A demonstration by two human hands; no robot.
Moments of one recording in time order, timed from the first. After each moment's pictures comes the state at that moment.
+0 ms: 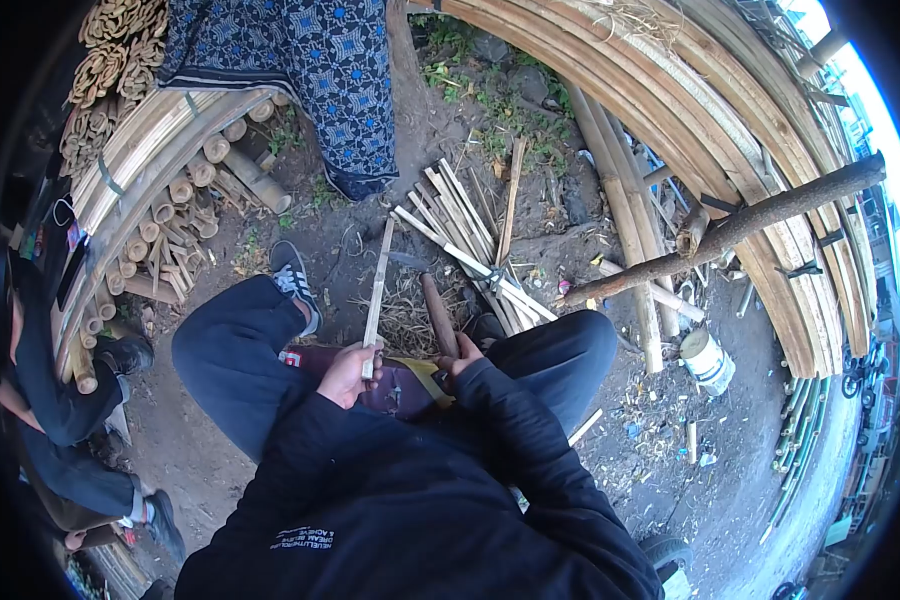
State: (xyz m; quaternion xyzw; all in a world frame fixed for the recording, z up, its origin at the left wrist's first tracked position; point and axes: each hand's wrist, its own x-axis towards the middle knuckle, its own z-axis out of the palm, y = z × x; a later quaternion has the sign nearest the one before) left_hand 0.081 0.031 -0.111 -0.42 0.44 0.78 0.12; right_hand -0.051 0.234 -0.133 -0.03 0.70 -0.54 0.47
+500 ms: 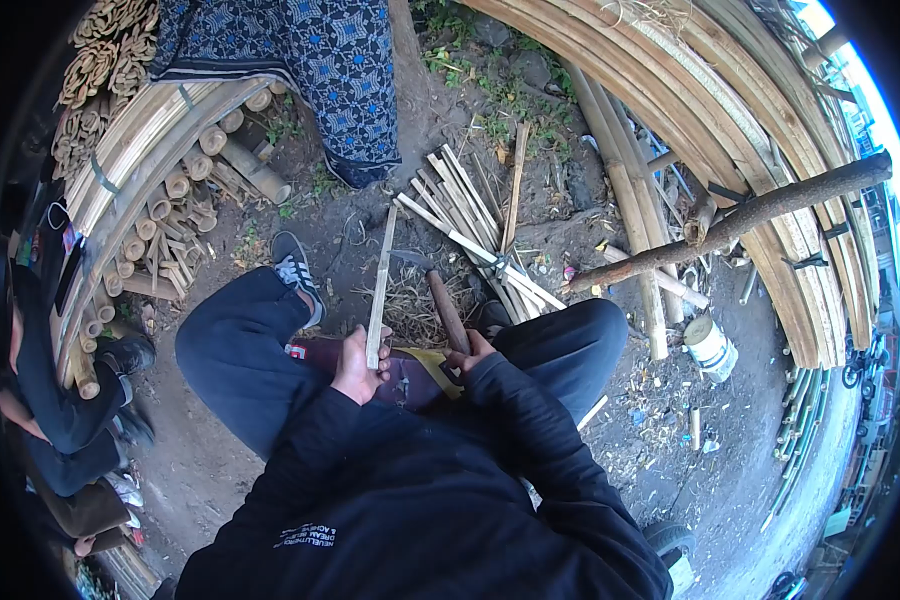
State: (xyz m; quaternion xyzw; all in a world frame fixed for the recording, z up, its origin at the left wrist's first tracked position) left_hand 0.073 0.037 -0.111 -0.45 0.31 0.84 0.08; right_hand -0.046 0.244 -0.146 -0.05 0.75 -0.49 0.45
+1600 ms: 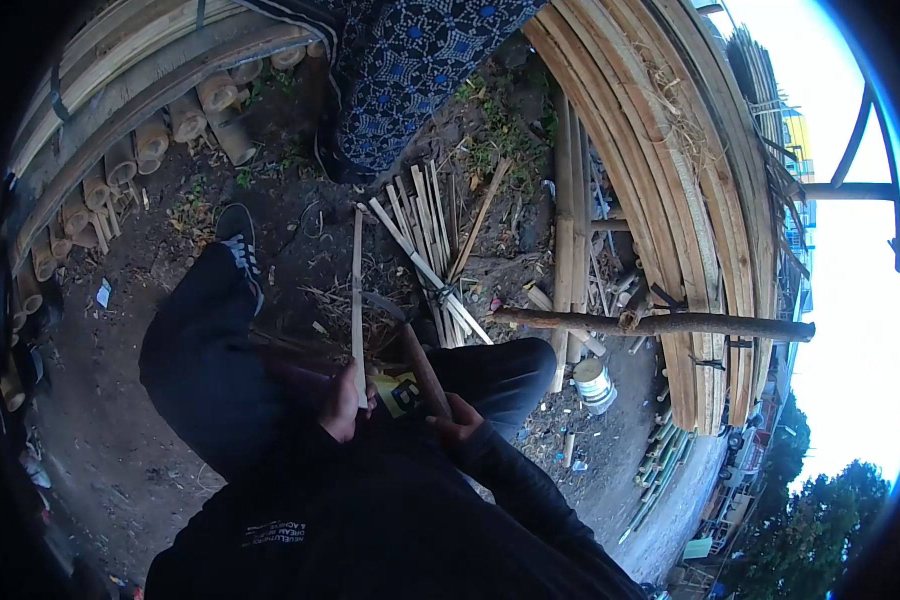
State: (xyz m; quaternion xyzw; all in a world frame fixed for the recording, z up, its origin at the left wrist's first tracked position) left_hand 0.068 0.029 -0.098 -0.40 0.25 0.88 0.07; right_hand -0.029 0.221 -0.006 0.04 0.75 -0.42 0.51
